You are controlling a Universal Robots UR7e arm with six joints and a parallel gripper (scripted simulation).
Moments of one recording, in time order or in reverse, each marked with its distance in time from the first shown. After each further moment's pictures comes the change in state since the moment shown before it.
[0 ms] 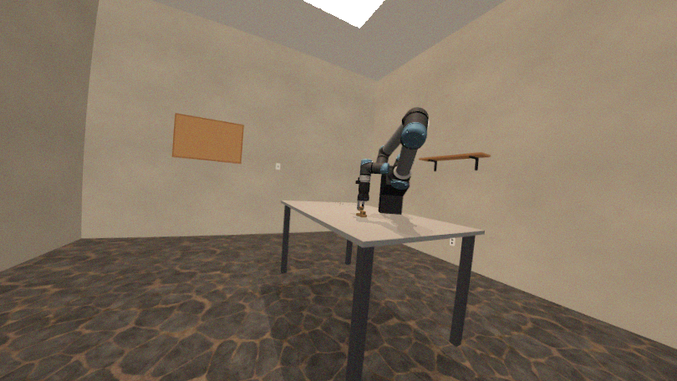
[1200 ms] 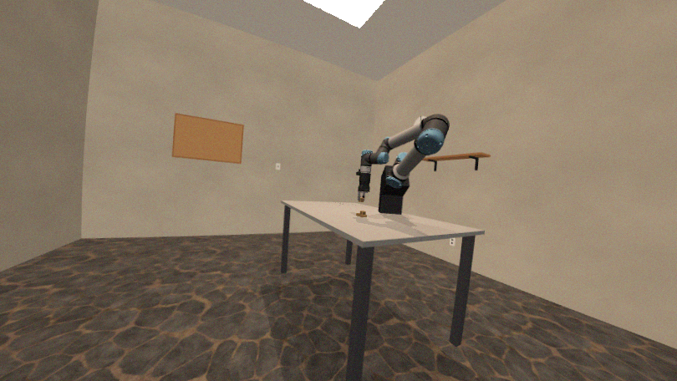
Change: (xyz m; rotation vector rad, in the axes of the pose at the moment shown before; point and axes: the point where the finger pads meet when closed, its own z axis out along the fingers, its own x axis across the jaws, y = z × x) arm 0.000 -0.001 -0.062 0.000 0.001 0.001
